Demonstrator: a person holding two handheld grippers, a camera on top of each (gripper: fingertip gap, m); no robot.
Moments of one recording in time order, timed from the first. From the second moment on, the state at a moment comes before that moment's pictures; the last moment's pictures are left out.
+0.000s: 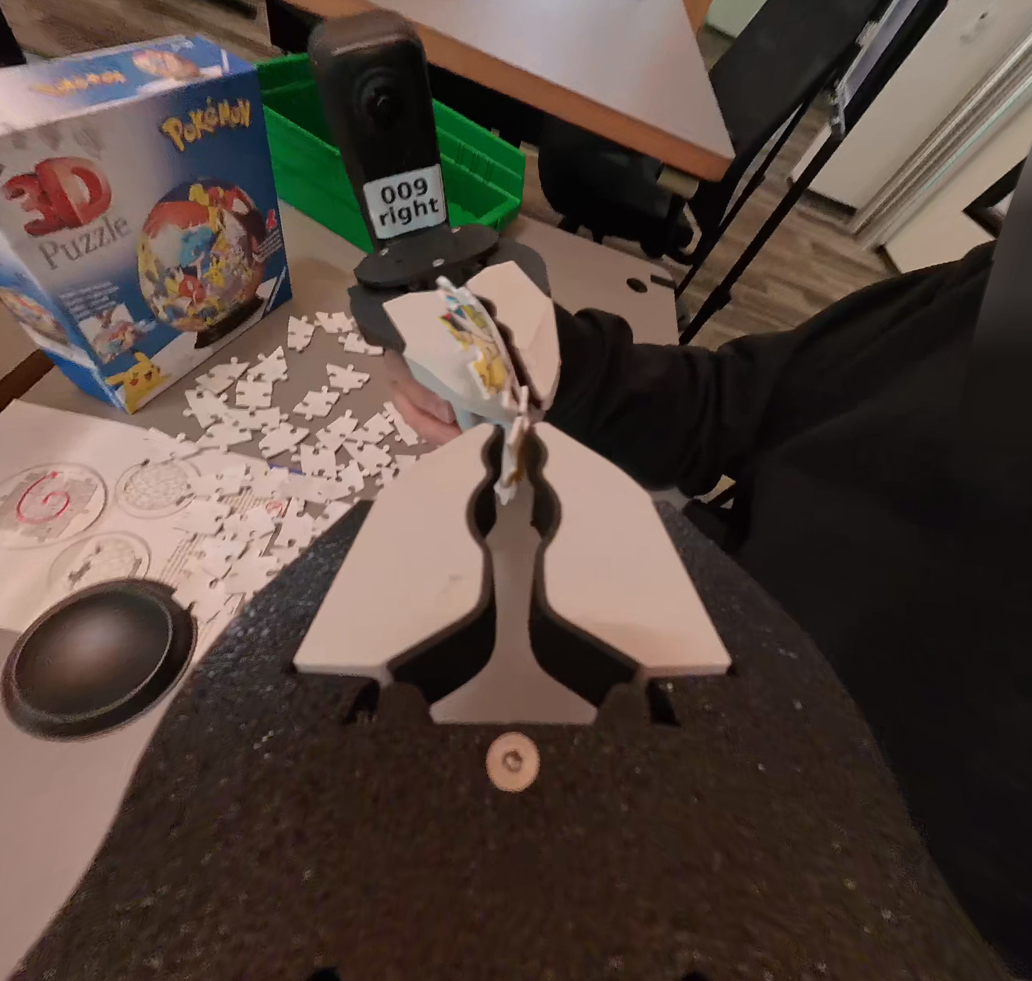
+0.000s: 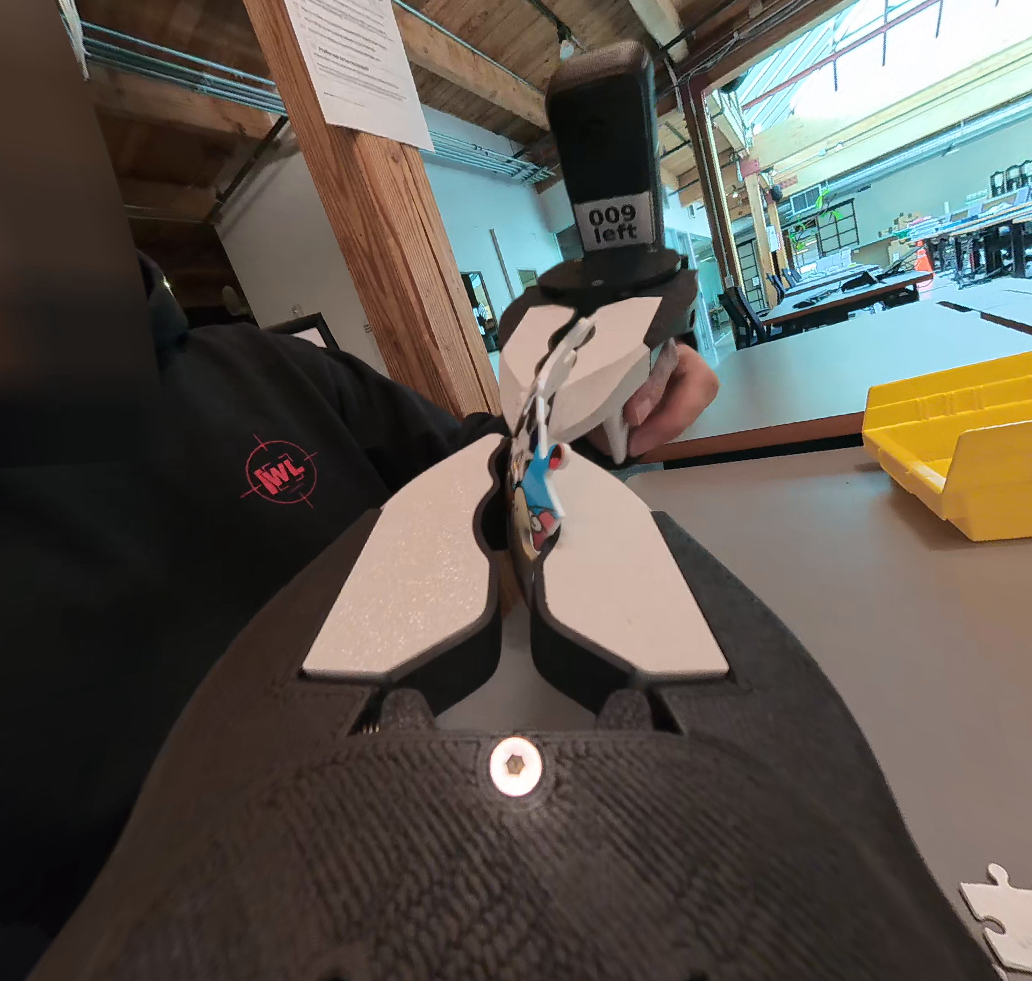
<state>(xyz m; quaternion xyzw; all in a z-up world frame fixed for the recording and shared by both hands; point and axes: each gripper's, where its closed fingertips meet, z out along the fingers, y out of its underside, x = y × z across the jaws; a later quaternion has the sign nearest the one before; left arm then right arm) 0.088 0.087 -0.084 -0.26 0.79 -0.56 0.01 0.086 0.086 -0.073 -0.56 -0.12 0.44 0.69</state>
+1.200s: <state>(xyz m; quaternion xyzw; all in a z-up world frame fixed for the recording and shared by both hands) 0.087 0.083 -0.082 -0.24 0.77 -0.59 0.04 0.091 0.082 -0.065 -0.53 -0.10 0.48 0.69</state>
